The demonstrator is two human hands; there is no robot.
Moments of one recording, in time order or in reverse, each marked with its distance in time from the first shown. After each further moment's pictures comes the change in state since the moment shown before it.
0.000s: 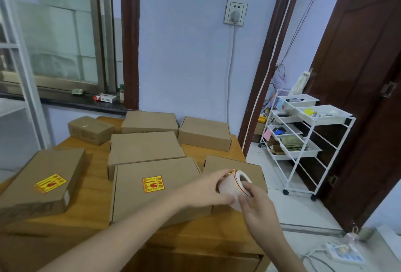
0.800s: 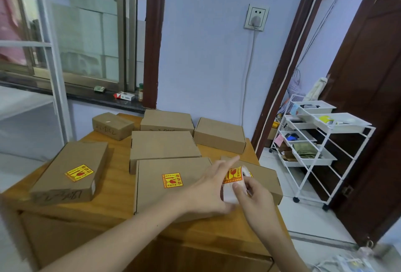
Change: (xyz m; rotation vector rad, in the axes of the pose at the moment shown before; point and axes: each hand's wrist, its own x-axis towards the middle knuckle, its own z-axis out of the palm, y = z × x) left_hand -0.045 -0.001 -0.015 0.091 0.133 0.066; right_hand 0.000 -0.050 0.018 0.220 -0.068 0.010
